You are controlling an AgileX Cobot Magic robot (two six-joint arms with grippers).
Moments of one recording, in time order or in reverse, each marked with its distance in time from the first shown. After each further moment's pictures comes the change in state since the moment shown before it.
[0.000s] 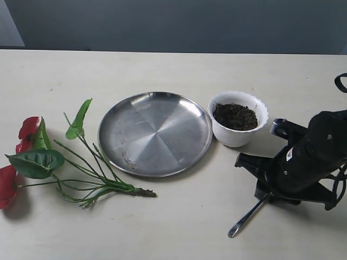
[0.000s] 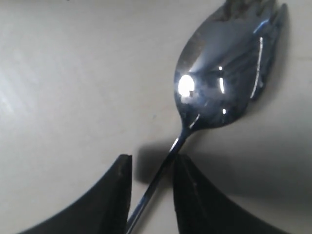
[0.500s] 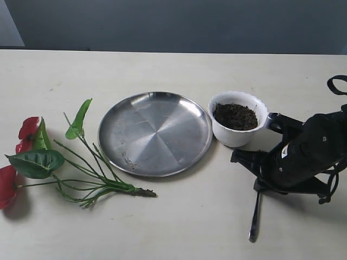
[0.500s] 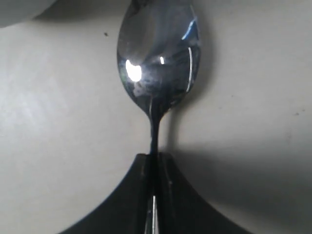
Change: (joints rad) left arm 0.000 0.000 0.000 0.000 0.000 0.000; right arm 0.003 0.021 -0.004 -0.049 -0.082 -0.021
